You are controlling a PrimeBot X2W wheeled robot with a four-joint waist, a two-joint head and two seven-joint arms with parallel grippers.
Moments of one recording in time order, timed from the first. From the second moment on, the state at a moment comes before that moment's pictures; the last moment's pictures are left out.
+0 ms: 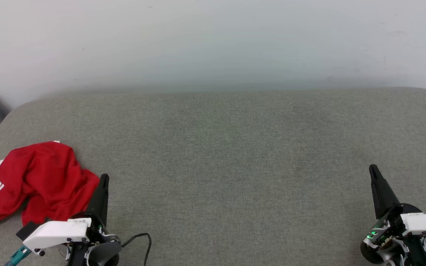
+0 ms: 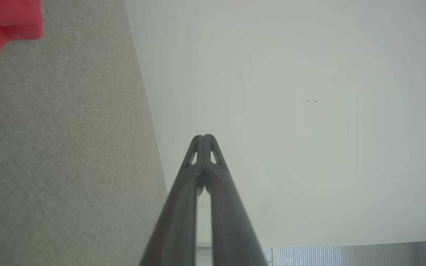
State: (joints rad) left arm -0.11 0.05 0.12 0.25 -1.61 -0.13 0.11; right arm -0.10 -0.05 -0.11 0.25 1.61 0.13 0.11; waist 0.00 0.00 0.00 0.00
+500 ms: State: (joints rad) left arm -0.11 0.05 0.12 0.25 -1.61 -0.13 0.11; right arm -0.10 -0.05 -0.11 0.25 1.61 0.13 0.11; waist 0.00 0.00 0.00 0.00
